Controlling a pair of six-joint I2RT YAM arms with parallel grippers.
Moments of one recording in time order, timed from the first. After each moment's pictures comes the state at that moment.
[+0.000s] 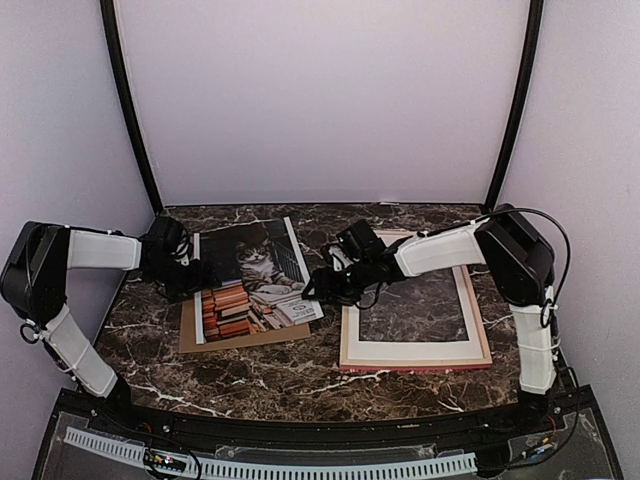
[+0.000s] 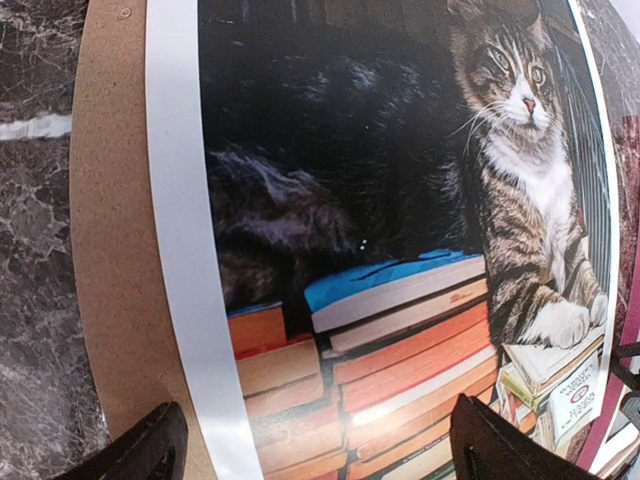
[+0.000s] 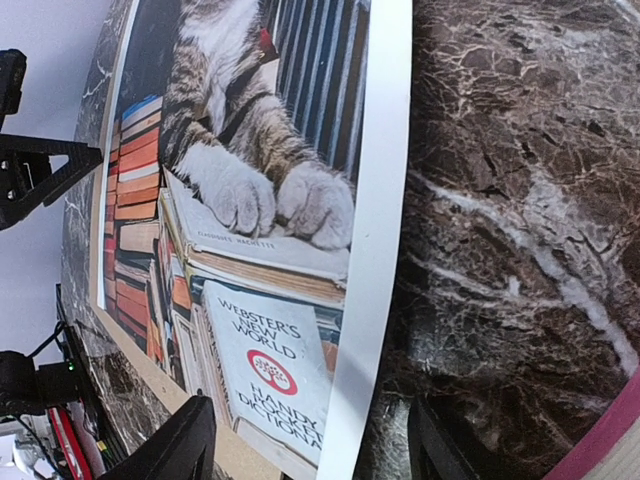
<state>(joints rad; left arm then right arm) -0.18 1.62 0.88 -0.34 0.20 -0.48 0.80 2.12 1.39 -0.13 -0.40 0.66</state>
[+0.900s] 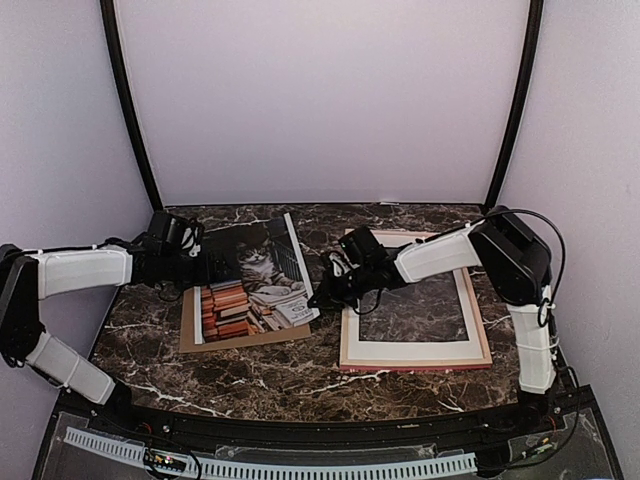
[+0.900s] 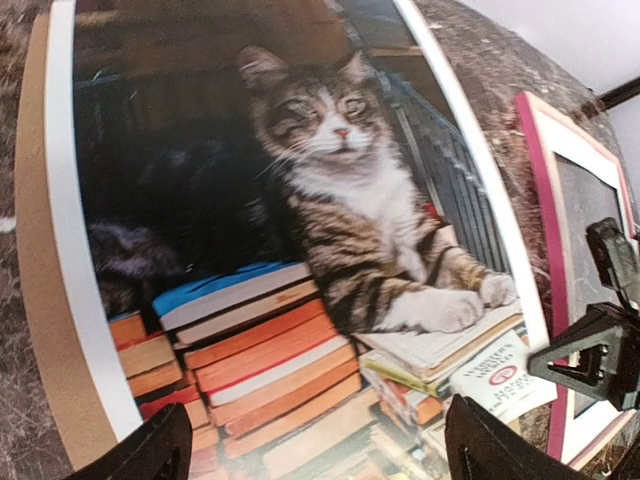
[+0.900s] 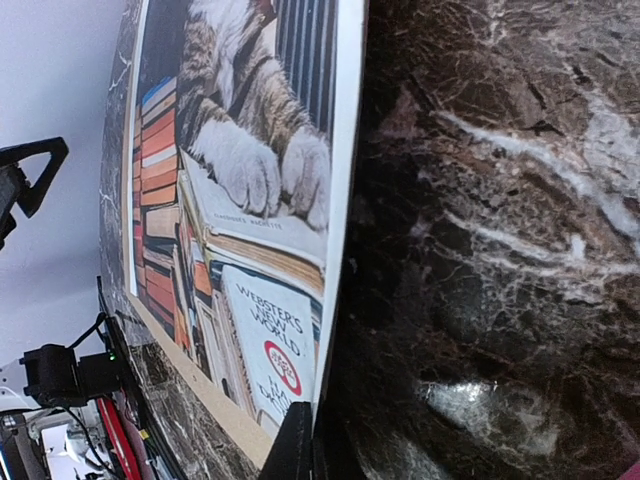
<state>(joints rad) -0.32 1.42 0.79 -0.21 0.15 -0.47 0.79 2.15 1.35 -0.01 -0.52 0.77</state>
